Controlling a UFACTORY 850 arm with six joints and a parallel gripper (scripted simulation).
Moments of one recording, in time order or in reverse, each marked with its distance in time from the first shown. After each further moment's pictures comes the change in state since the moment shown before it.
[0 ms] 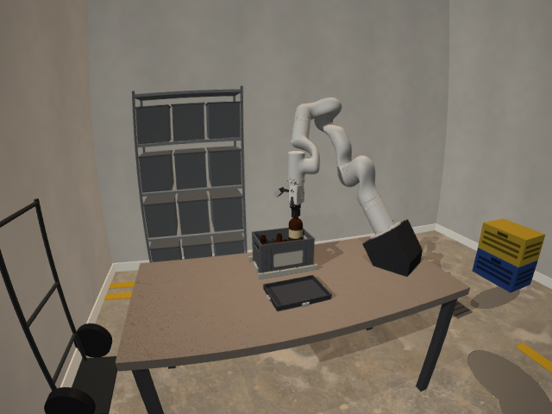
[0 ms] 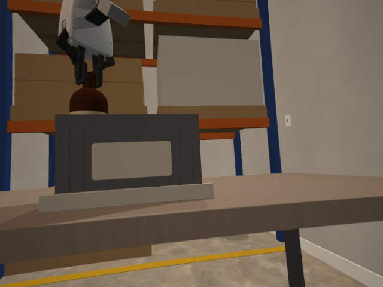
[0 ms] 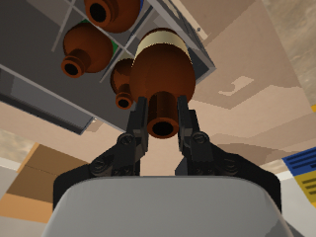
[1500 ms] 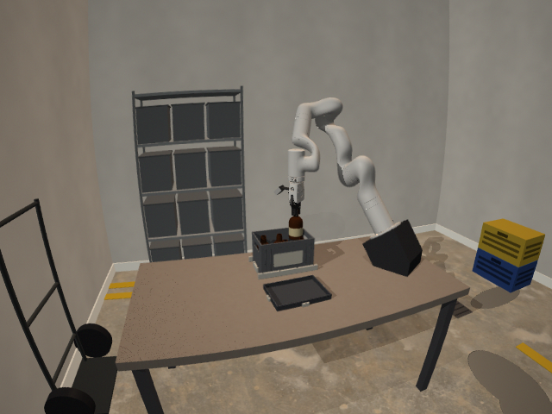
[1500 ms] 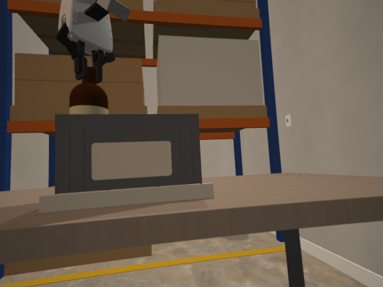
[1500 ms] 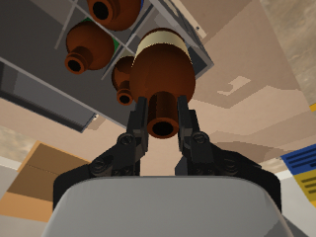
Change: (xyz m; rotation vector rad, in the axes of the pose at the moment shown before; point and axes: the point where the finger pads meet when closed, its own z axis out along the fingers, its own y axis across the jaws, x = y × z) arm 0.000 0.000 -0.011 0.000 0.000 0.000
